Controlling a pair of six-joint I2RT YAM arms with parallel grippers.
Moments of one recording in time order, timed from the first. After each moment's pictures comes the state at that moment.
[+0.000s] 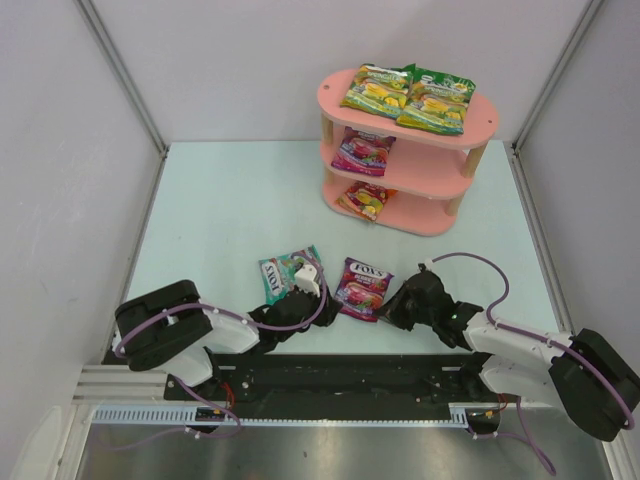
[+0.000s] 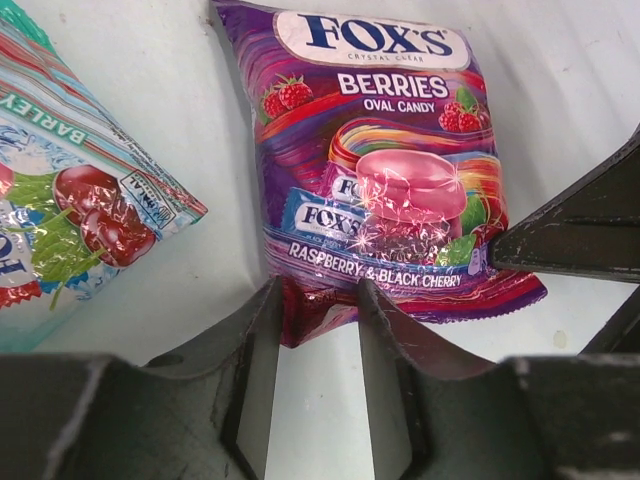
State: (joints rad) left arm -1.08 1.51 0.30 0.79 -0.30 -0.63; right arm 0.74 1.05 0.28 0.02 -0.06 1.26
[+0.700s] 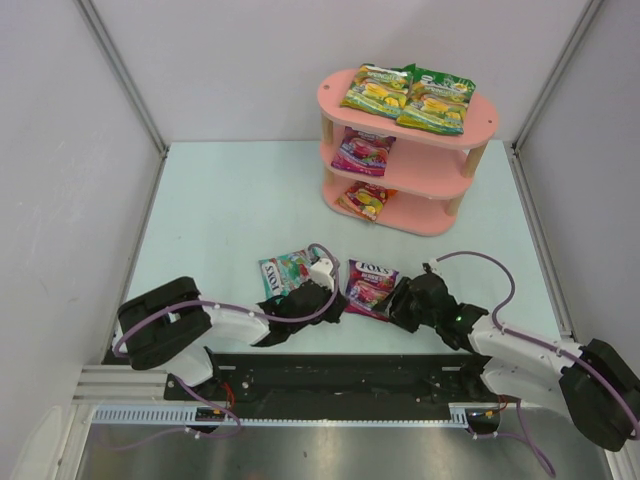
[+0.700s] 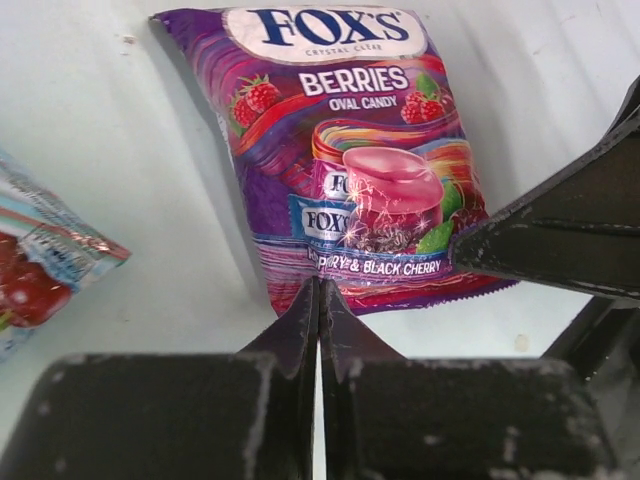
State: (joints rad) left arm -1.08 1.53 0.43 0.63 -0.24 -0.60; right arm 0.73 0.99 0.28 -0.03 -0.01 1.21
